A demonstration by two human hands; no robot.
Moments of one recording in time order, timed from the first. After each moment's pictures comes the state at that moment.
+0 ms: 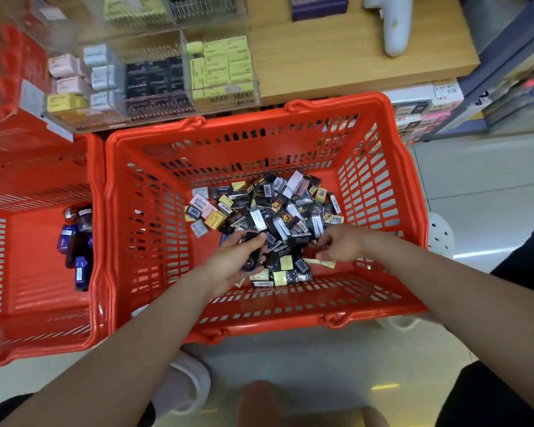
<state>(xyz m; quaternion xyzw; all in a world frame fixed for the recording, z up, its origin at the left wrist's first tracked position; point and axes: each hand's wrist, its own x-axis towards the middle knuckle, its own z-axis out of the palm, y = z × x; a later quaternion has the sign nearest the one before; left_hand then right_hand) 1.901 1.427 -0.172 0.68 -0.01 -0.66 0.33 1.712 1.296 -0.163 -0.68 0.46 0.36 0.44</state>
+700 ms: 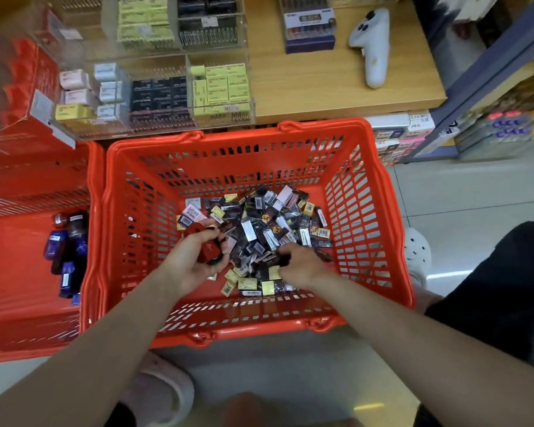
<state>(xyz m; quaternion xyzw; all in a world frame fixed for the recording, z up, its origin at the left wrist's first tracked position) 1.947 1.436 -0.169 0.60 0.14 -0.61 0.50 1.743 1.354 -0.165 -0.61 0.55 0.20 0.53</state>
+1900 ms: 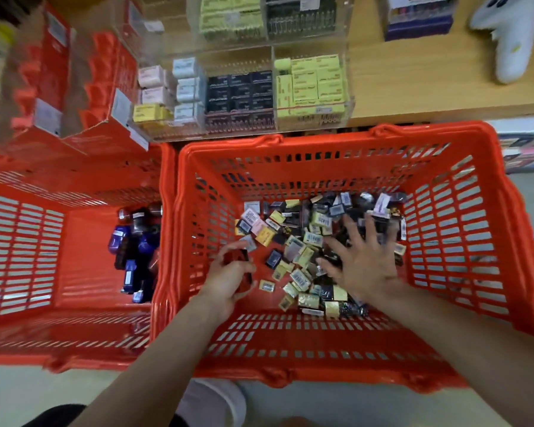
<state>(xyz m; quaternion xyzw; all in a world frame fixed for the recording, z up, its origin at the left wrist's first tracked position) 1.981 1.463 -0.179 0.73 0.12 -0.51 0.44 1.777 1.330 -0.231 -0.87 0.39 0.29 0.04</state>
